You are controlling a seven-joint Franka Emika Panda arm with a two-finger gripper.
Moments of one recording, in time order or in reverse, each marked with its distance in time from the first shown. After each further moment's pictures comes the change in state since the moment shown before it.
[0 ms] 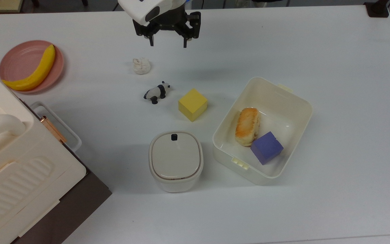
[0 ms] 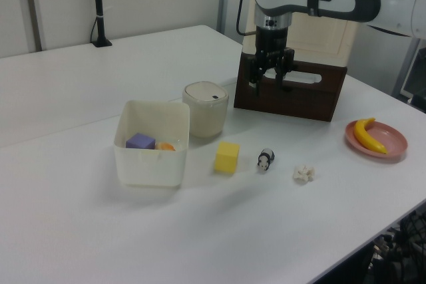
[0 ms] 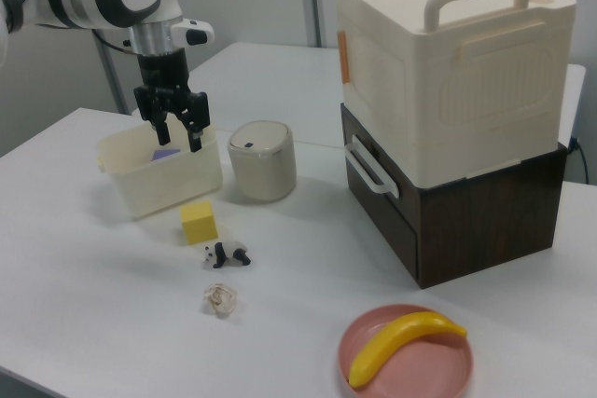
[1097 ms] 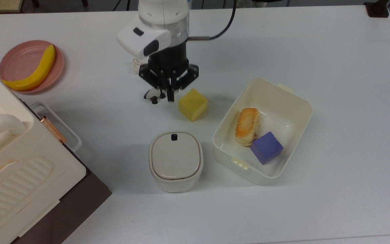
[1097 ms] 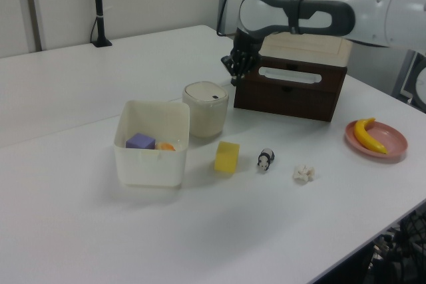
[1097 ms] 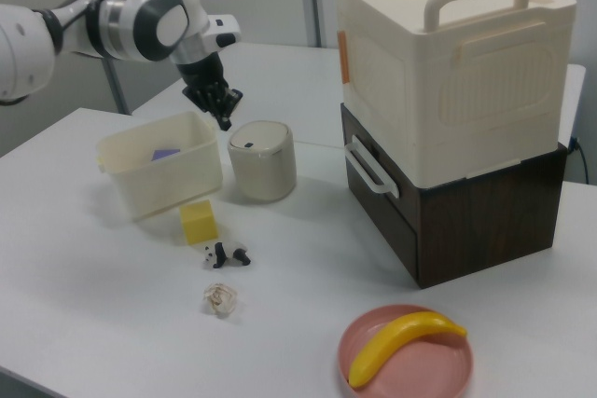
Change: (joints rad) arm -0.002 0.141 -0.003 0.029 0.003 0.460 0.000
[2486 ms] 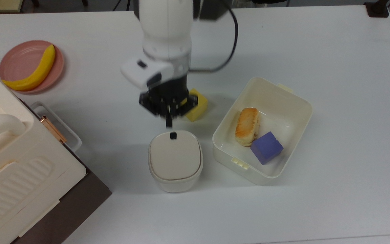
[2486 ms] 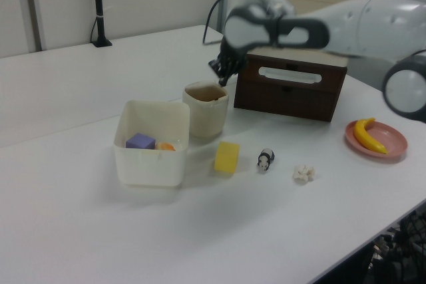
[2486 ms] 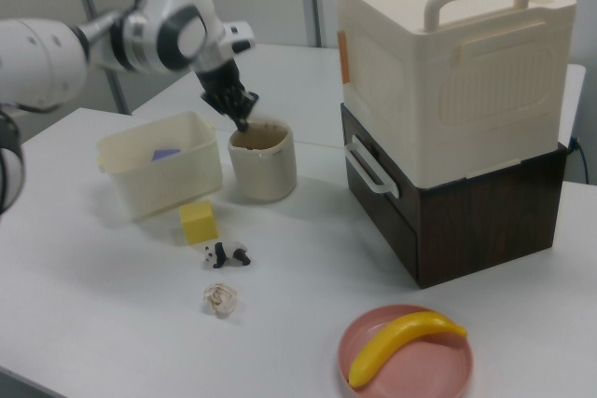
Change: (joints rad) arm 0.012 0.125 -0.006 0.123 -0.048 0.027 0.010
